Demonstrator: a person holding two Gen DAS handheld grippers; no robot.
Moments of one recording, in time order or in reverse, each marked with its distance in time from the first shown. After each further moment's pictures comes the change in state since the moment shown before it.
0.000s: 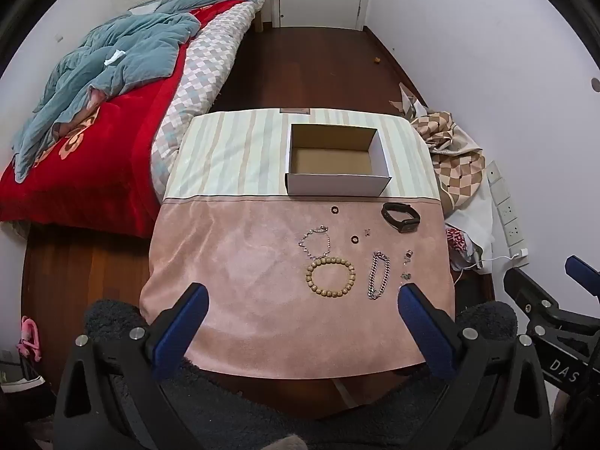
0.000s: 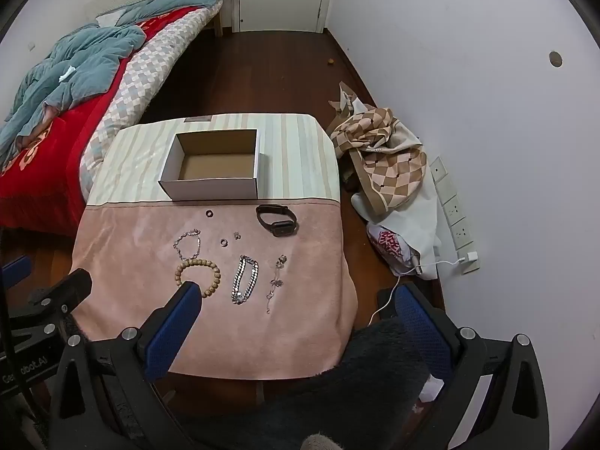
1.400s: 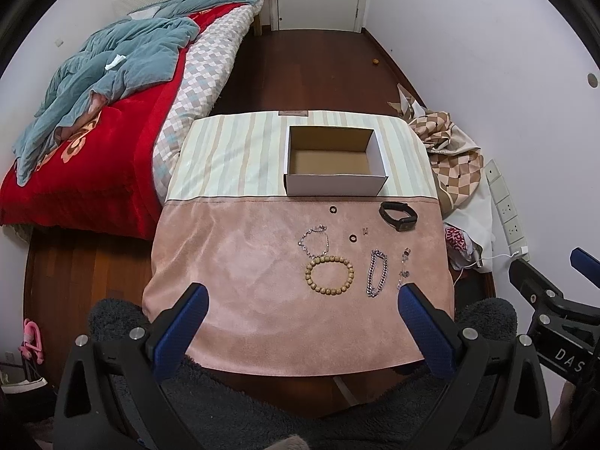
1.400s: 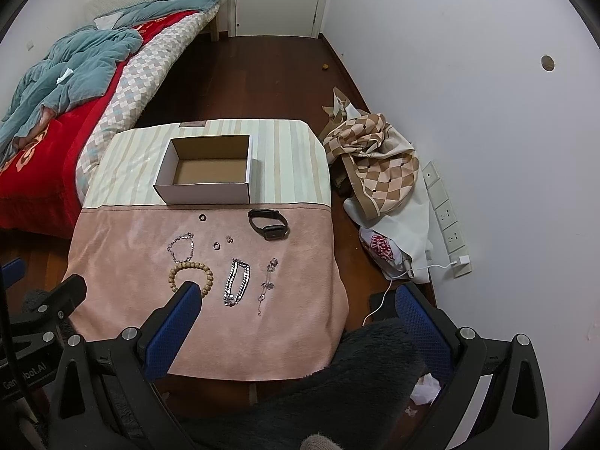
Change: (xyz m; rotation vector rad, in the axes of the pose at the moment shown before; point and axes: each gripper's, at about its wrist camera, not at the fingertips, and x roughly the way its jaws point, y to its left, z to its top) left arm -0.008 -0.009 -0.003 0.008 -0.009 0.013; right arm -0.001 -0.010 0.000 -0.001 -0.017 -0.019
